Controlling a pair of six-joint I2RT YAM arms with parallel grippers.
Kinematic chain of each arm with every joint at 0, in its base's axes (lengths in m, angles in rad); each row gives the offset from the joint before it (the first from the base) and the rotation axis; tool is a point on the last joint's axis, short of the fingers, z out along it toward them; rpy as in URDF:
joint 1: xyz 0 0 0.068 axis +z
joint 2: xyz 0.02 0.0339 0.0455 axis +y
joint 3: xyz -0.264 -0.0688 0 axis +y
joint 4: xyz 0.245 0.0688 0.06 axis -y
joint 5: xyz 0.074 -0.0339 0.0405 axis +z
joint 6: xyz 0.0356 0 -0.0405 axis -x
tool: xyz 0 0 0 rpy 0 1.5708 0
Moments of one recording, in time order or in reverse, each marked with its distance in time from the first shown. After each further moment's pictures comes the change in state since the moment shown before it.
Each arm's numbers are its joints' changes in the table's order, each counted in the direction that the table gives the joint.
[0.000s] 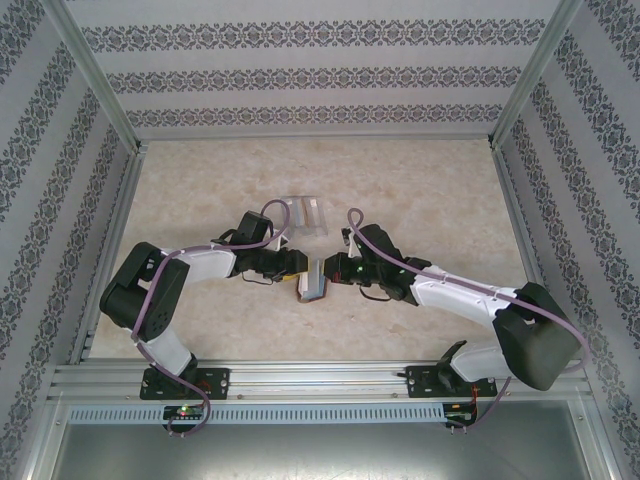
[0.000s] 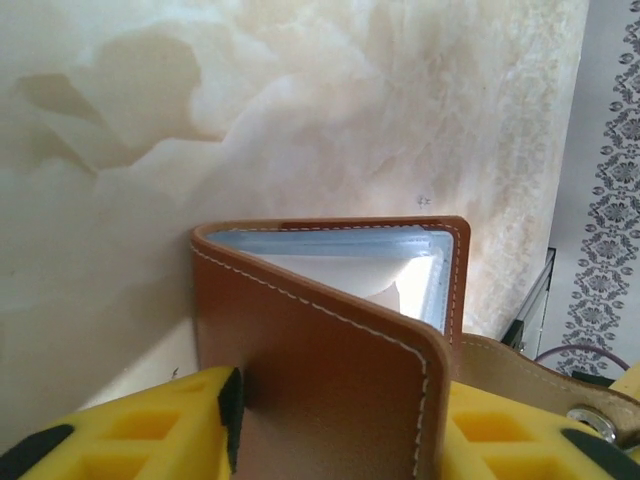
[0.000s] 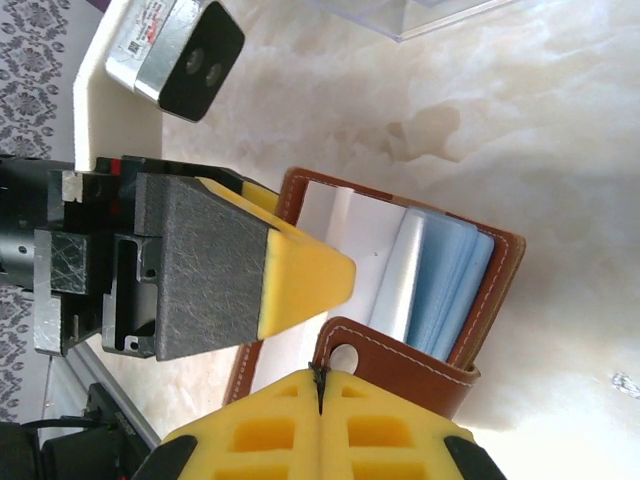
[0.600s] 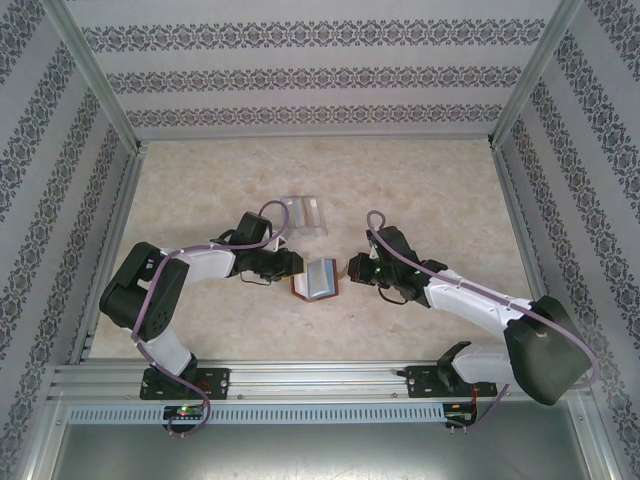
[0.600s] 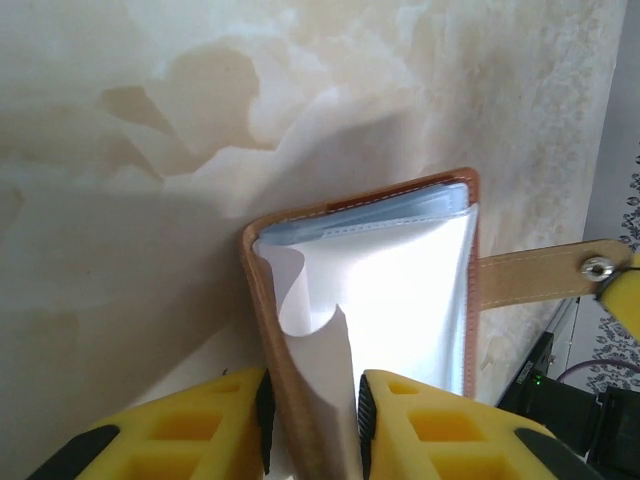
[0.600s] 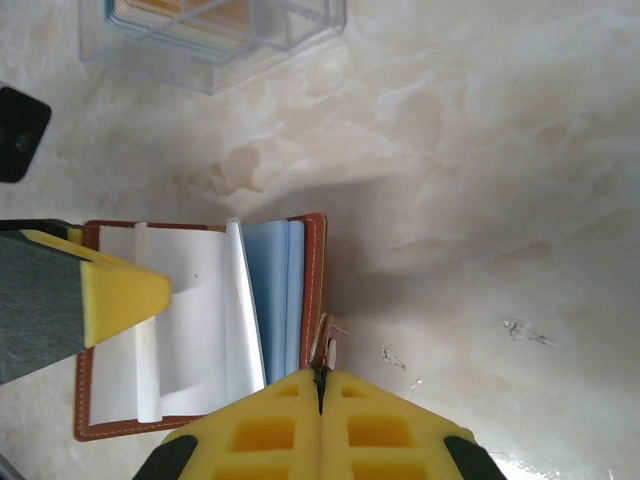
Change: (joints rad) left arm 0.008 0.000 0.003 -0.026 0.047 -0.028; right arm -0.107 -0.093 0.063 -0.136 -0.112 0.053
